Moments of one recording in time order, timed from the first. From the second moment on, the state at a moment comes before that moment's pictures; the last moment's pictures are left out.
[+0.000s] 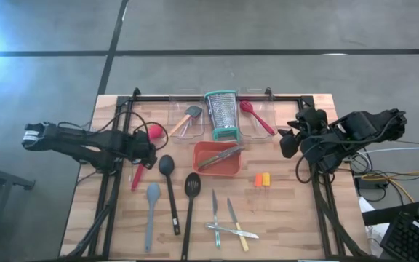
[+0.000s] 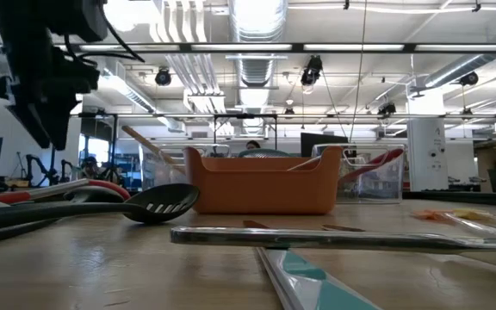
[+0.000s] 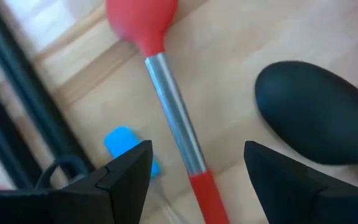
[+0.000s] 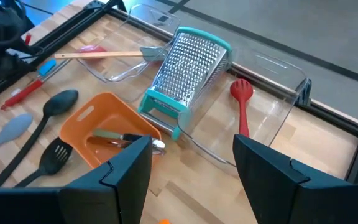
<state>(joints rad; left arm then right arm) -0.04 0.98 0.70 -1.15 -0.35 -0.99 0.39 1.20 1.60 -1.53 0.78 1.17</state>
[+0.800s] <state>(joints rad) 0.24 0.98 0.40 -0.74 -0.23 -0.73 0.39 1.20 1.60 -1.53 0.78 1.18</state>
